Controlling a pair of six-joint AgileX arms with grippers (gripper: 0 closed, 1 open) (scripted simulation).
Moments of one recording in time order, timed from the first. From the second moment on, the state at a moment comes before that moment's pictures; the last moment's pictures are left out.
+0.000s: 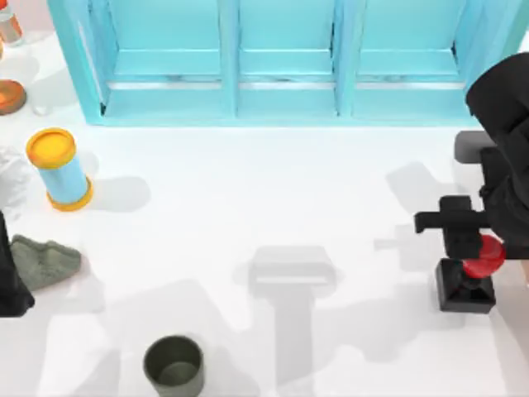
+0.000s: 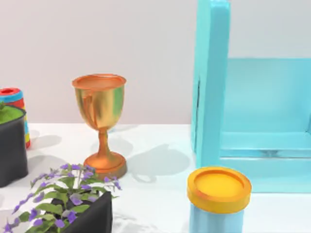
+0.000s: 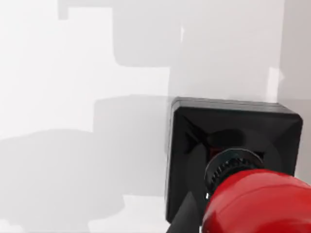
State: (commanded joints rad) left arm 0.00 0.00 0.00 0.00 0.00 0.00; right arm 0.42 1.54 1.05 -0.90 0.06 0.43
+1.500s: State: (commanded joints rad) left arm 0.00 0.00 0.00 0.00 0.00 0.00; right arm 0.42 1.52 1.42 -1.29 0.06 0.42
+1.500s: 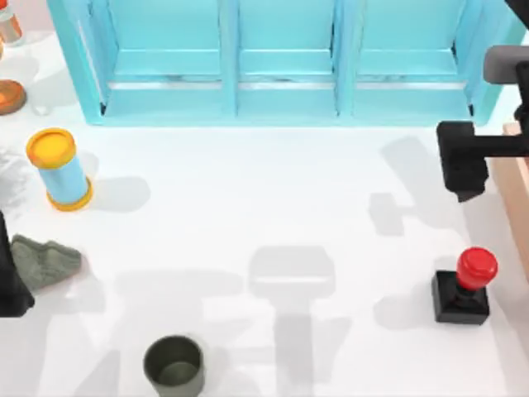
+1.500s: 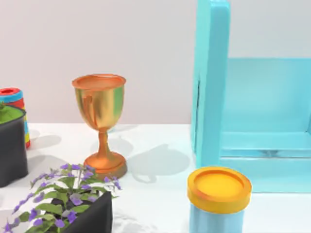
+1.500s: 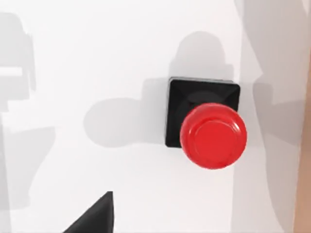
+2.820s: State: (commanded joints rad) left arm 0.00 0.00 0.00 0.00 0.00 0.00; right arm 1.11 2.23 2.03 -1.37 0.00 1.13
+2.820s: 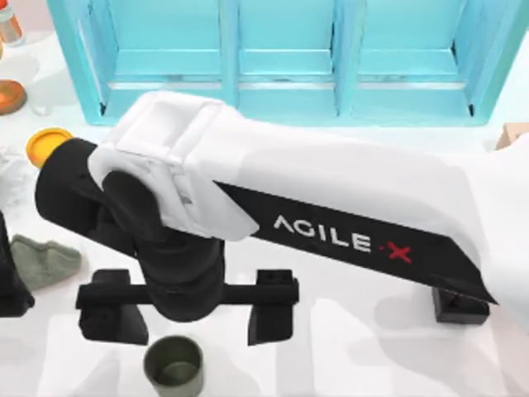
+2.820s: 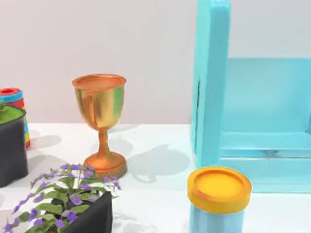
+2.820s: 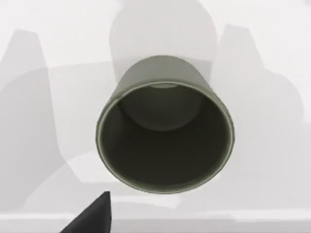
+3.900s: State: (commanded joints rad) left arm 0.00 0.00 0.00 0.00 0.00 0.00; right arm 1.11 2.27 1.77 -1.07 0.00 1.13
